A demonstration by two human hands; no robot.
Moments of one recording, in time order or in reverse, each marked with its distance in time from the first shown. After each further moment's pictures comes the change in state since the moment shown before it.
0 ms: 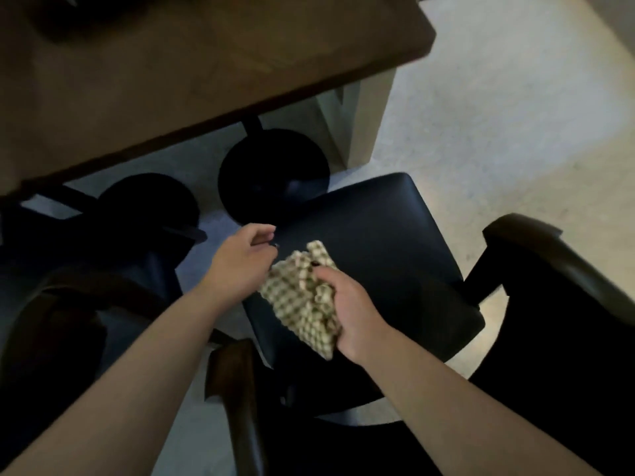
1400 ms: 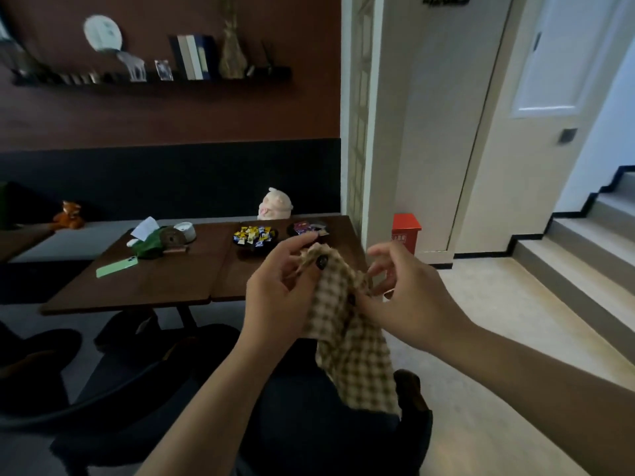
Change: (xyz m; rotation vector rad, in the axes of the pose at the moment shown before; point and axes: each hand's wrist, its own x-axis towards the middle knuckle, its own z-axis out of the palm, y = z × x) left_hand -0.474 0.276 0.031 -0.424 0.704 0.918; right_hand -0.495 -0.143 -0.015 -1.397 -0.031 -1.546
